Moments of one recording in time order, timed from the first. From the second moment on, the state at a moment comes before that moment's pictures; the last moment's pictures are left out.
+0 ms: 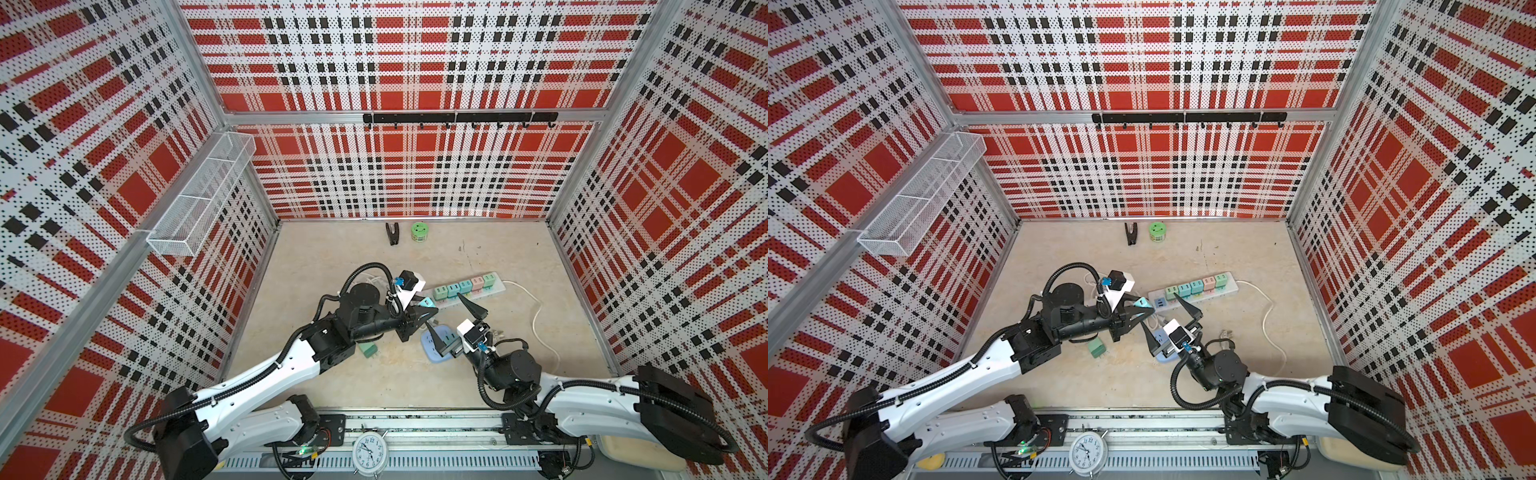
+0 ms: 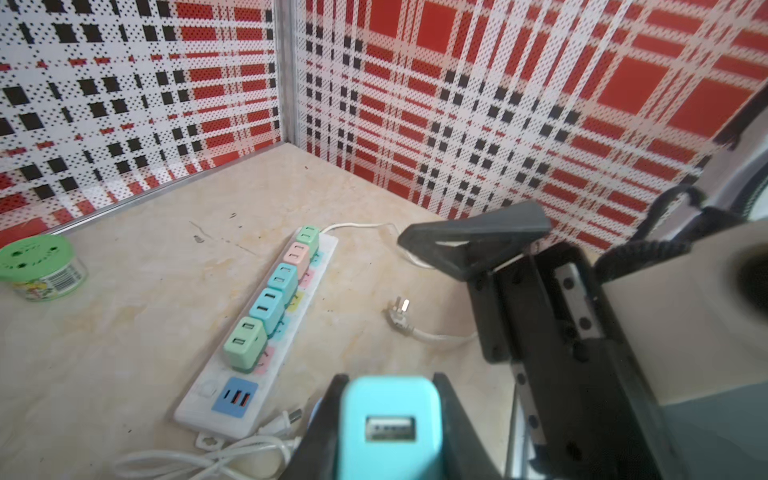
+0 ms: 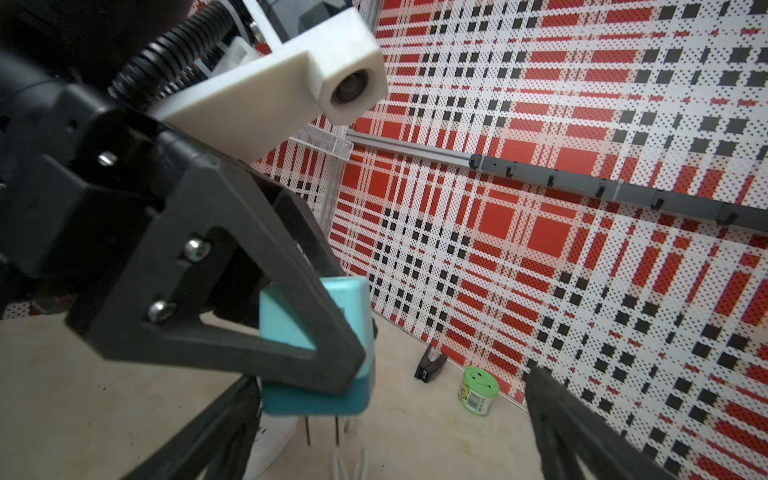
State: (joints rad) left arm -0.86 1.07 0.78 0.02 0.28 -0.07; right arm 1.14 1.07 0.21 1.20 0.46 -0.42
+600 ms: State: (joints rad) left arm -0.99 1.26 0.63 0.06 0.19 0.16; right arm 0.57 0.86 0.13 0.86 0.42 -0.01
